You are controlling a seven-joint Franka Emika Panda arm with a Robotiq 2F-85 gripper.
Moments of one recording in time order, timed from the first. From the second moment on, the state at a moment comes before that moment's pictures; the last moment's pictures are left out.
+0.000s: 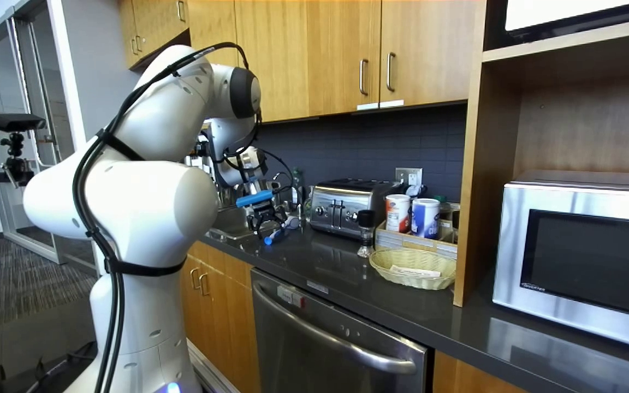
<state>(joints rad) 0.54 0.70 0.15 -1.57 -0.45 2.12 0.30</state>
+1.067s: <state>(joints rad) 0.53 0.72 0.14 -1.53 -0.45 2.12 0.30</state>
